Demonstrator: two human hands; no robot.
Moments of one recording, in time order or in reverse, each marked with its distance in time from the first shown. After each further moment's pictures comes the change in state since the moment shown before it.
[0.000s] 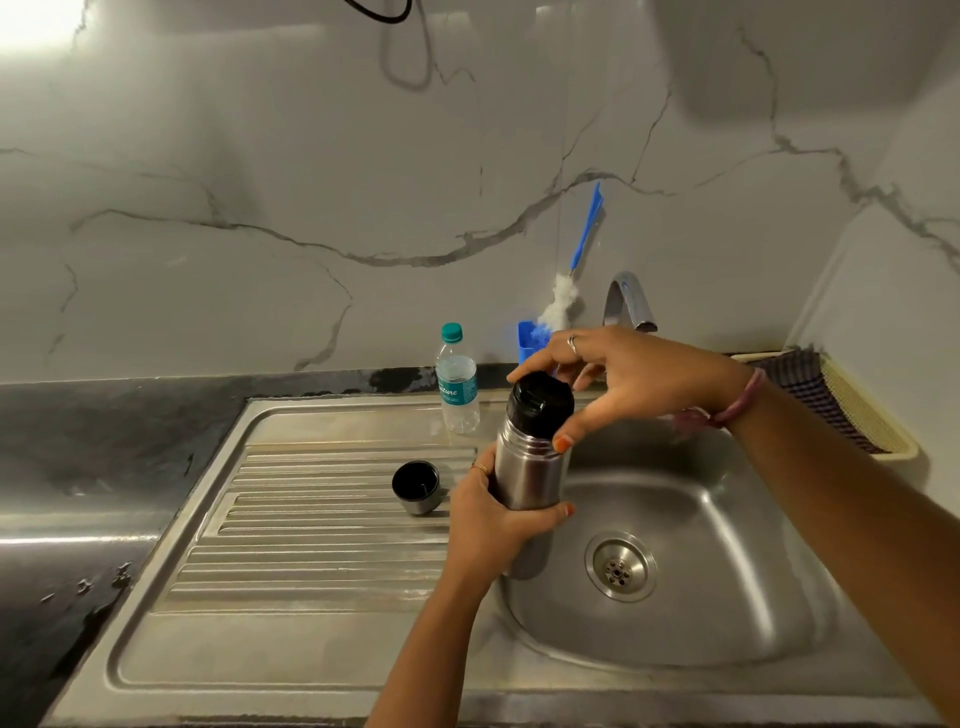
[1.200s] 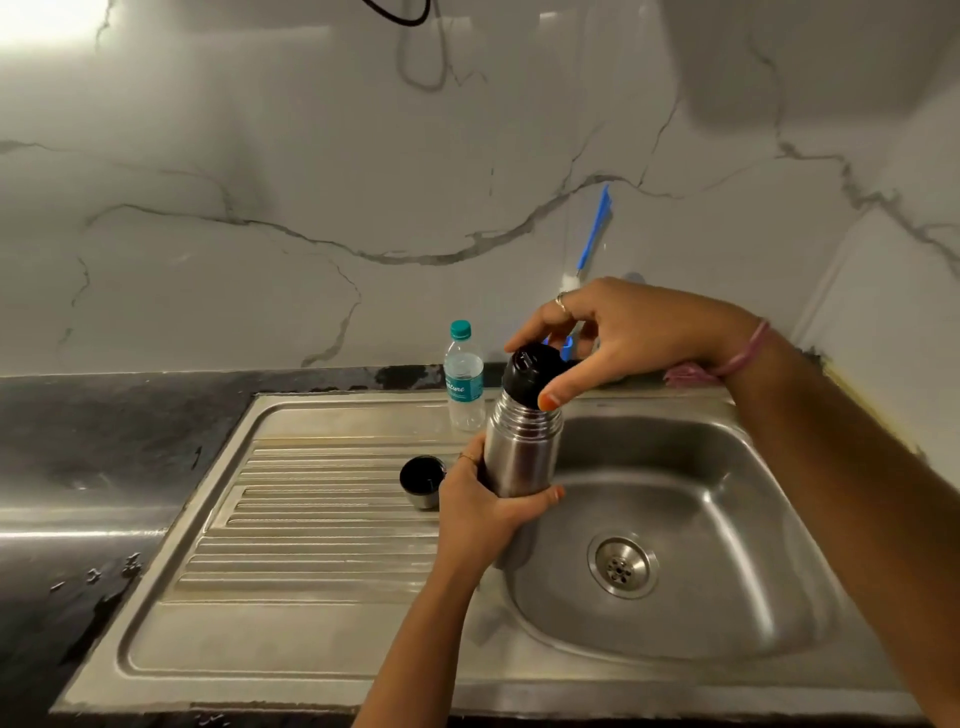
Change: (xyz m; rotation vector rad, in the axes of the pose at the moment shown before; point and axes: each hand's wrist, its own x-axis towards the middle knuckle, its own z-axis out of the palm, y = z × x) left_hand -0.005 0.006 -0.017 -0.019 0.070 0.026; right_hand 0.010 -0.041 -0.022 -0.143 0.012 0.019
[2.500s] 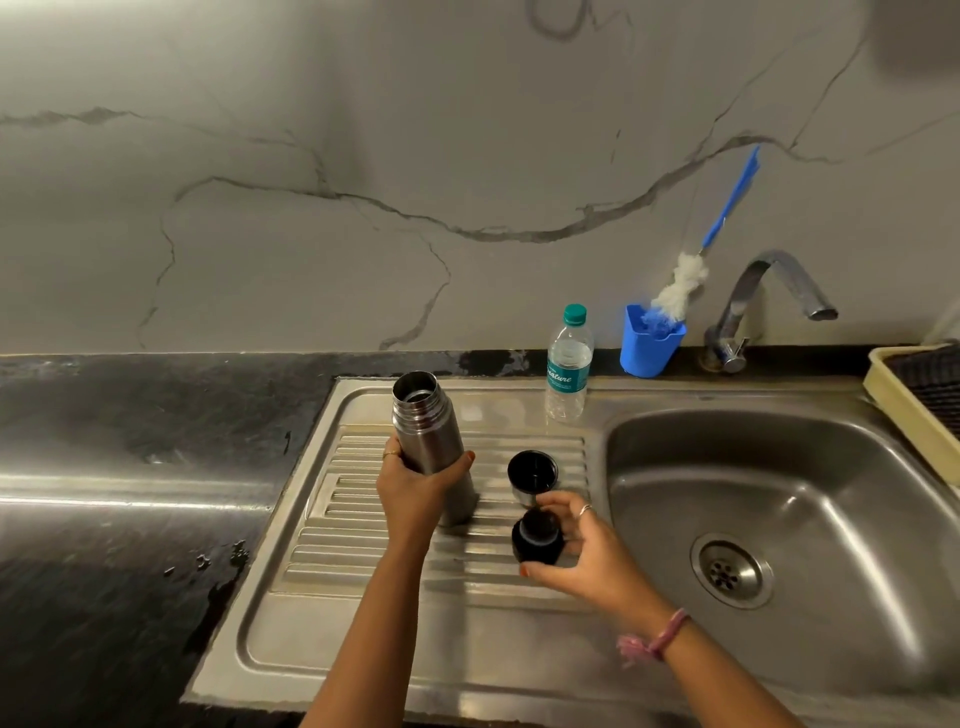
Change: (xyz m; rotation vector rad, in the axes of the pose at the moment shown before) left_hand 0.068 -0.112 -0.165 -0.042 0.398 -0.220; right_hand 0.069 0.009 0.308 0.698 0.304 0.340
